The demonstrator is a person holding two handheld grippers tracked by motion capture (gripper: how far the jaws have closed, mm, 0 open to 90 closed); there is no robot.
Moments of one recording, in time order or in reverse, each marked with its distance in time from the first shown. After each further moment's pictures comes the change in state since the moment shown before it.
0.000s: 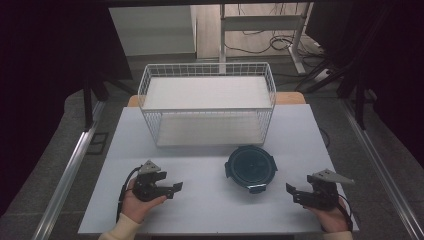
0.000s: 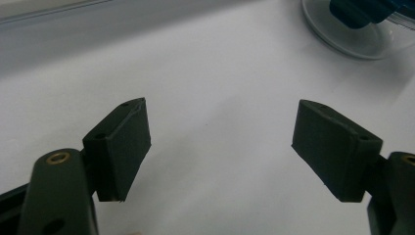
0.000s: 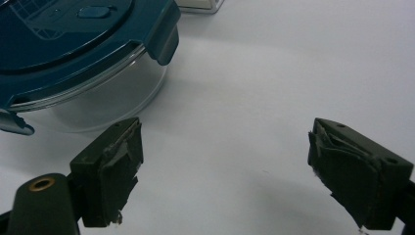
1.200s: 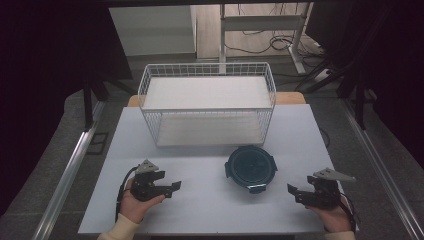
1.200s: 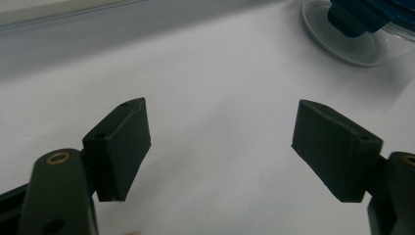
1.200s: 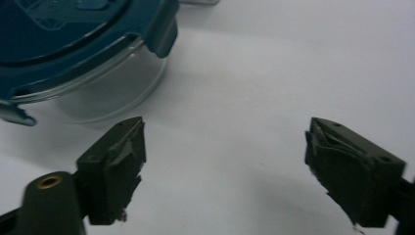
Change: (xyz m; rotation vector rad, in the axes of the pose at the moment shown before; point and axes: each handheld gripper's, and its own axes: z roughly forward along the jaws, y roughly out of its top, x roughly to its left) left arm 0.000 0.002 -0.007 -0.021 0.003 -0.019; right arm -0.003 0.004 -0.003 0.043 0.023 -0.010
